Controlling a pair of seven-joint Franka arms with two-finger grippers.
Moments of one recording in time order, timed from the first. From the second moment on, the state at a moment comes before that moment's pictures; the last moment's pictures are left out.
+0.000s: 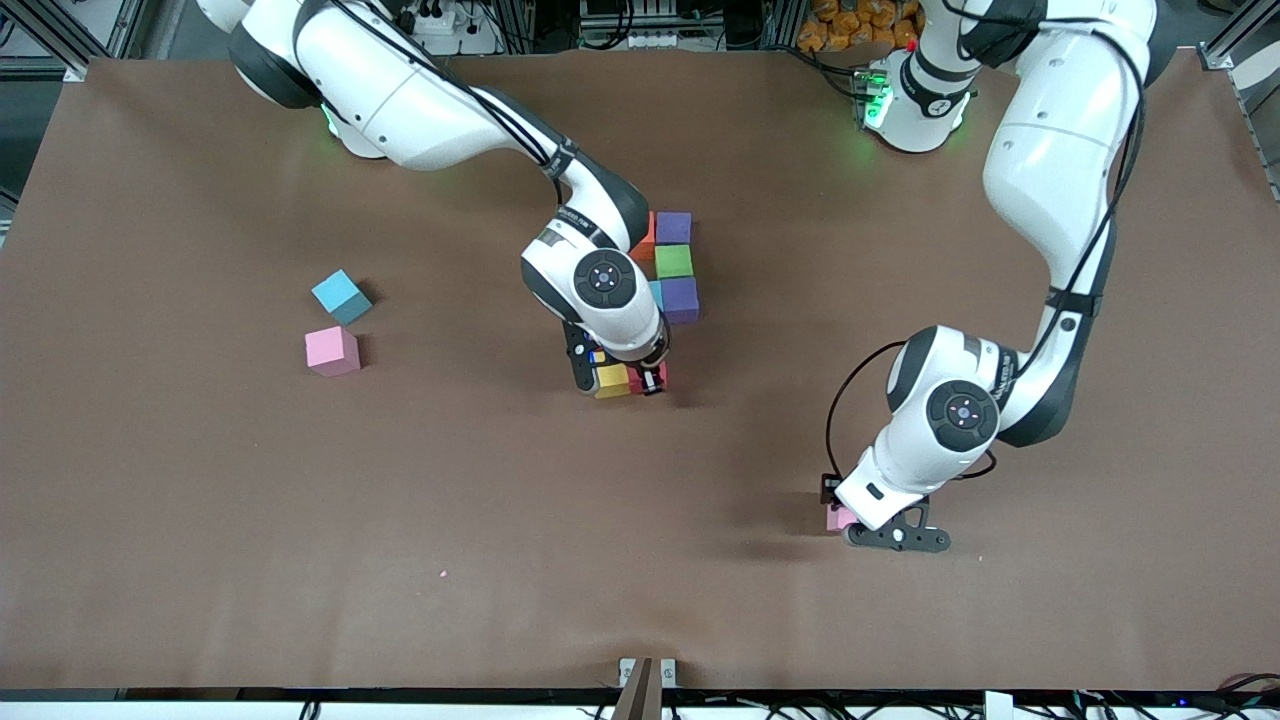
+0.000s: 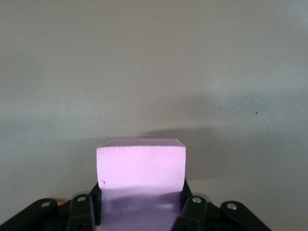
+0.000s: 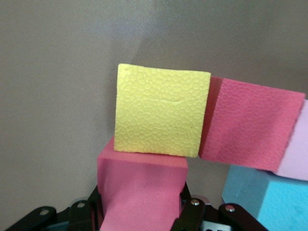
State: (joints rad) left arm -0.13 0.80 -0.23 -1.33 0.22 2.25 -0.32; right arm 0.50 0.87 0.35 -1.38 -0.20 2.26 2.17
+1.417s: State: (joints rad) left arm -0.18 0.72 -0.25 -1.36 0.22 2.10 -0.20; right arm 0.53 0.88 0.31 -1.38 -0.20 2.29 2.17
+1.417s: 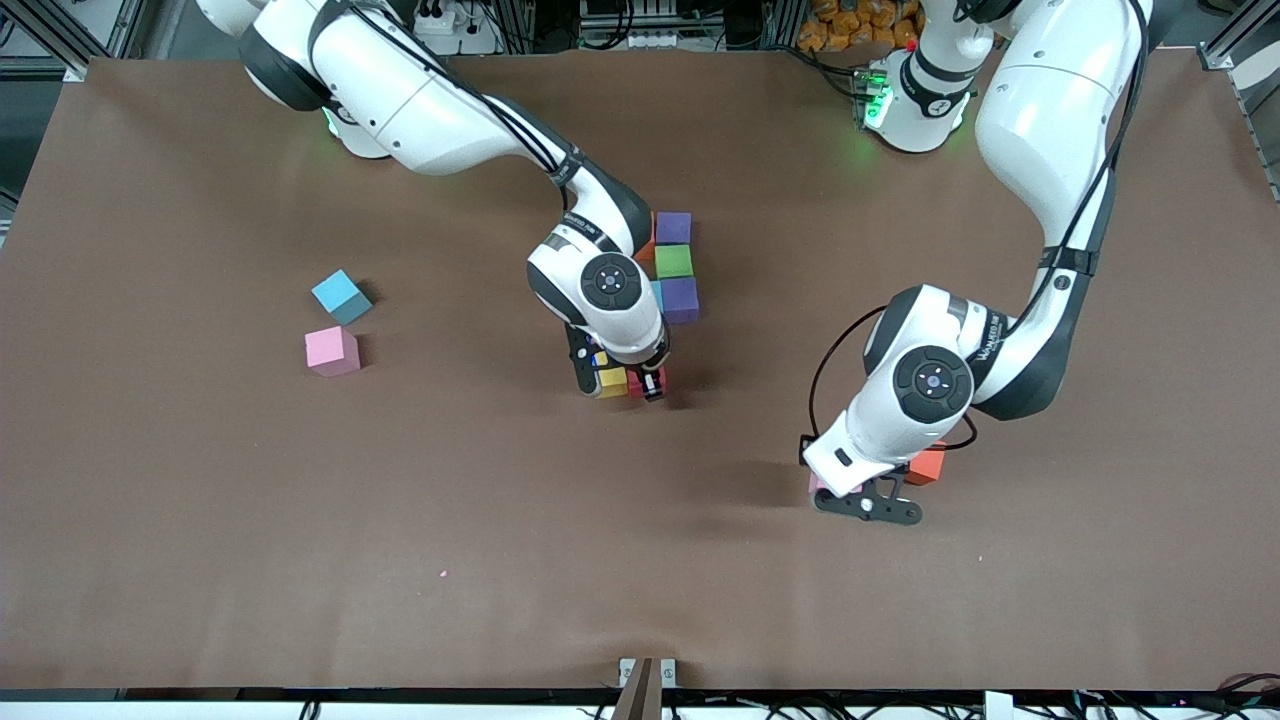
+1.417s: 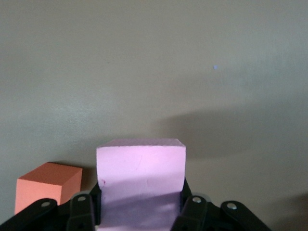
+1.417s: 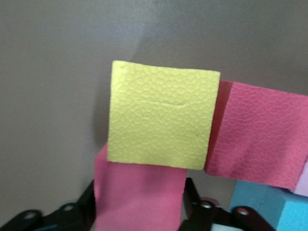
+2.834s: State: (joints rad) left arm -0.17 0.41 -0.36 -2.01 0.22 2.40 0.29; right arm 0.09 0.73 0.36 -1.29 -0.20 1.83 1.21
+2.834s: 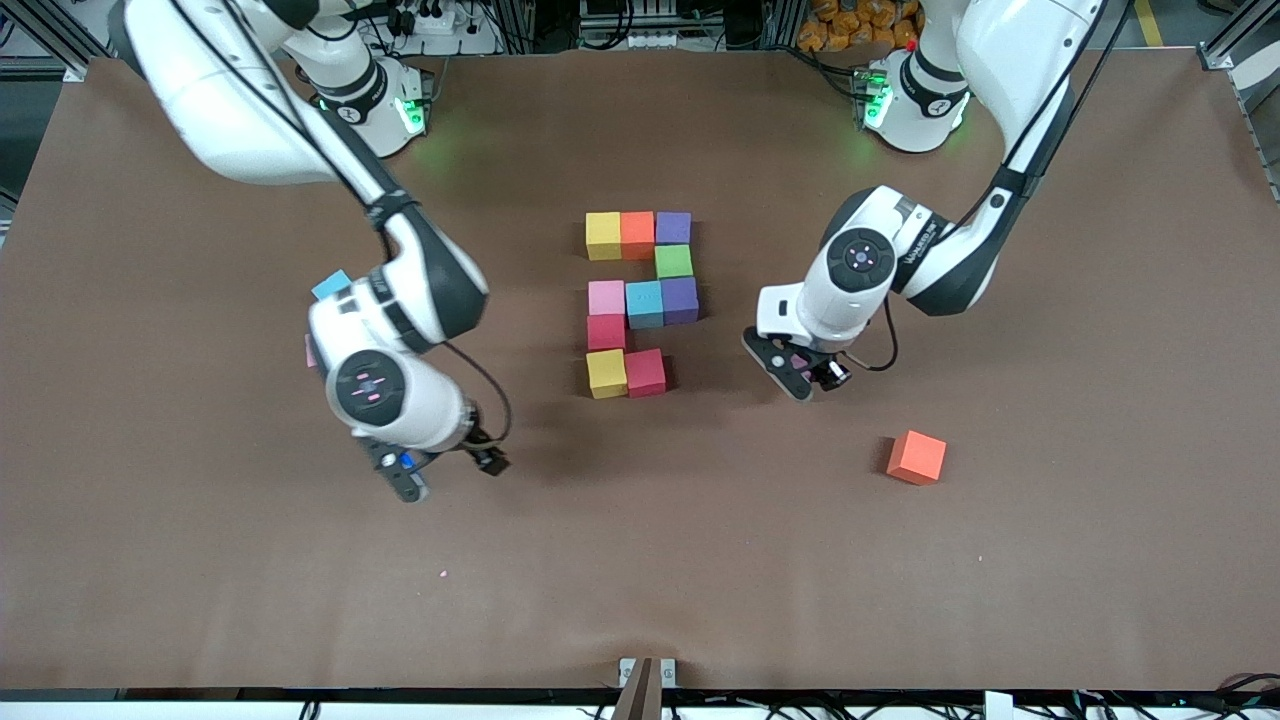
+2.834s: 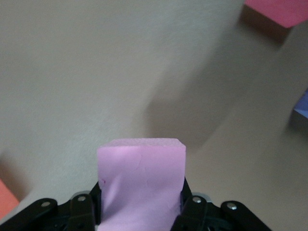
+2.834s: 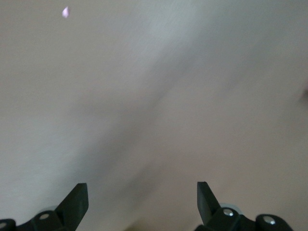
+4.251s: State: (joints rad) left arm -0.19 0.54 -0.40 -2.04 0.23 2.72 0.57; right arm 0.00 0.16 0.09 -1.65 0.02 1.68 0.02
